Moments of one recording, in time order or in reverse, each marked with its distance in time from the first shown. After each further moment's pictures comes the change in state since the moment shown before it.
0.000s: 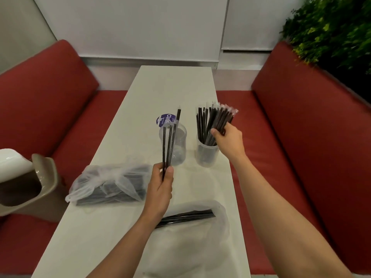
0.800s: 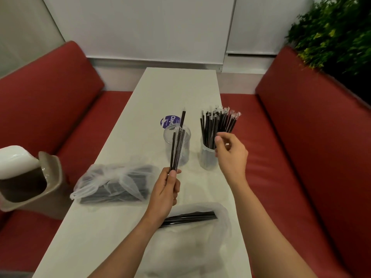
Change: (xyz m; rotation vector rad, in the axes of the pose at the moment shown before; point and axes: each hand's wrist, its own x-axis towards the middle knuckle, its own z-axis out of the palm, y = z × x) left_hand -0.009 0.001 -0.005 -0.019 -0.101 -0.026; right_hand -0.067 -0.025 0.004 0.350 0.190 0.061
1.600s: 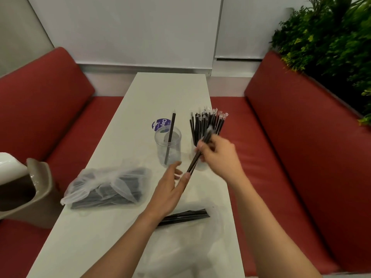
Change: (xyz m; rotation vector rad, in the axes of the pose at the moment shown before) left_hand 0.016 -0.006 0.016 0.467 -0.149 0.140; right_hand -0.013 -0.041 -0.027 -0.146 -0.342 -0.058
